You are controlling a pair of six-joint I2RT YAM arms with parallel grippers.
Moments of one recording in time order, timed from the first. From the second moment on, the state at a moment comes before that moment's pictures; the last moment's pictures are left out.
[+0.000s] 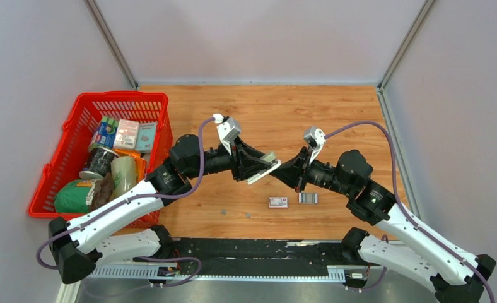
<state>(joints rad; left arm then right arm) -0.91 1.01 0.89 0.12 0.42 -0.35 0.84 0.74 0.78 -0.08 -0.34 0.39</state>
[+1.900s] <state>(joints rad) -0.86 2.10 1.64 -0.23 -0.58 -0.20 0.85 0.69 0.59 -0.23 0.06 0.49</state>
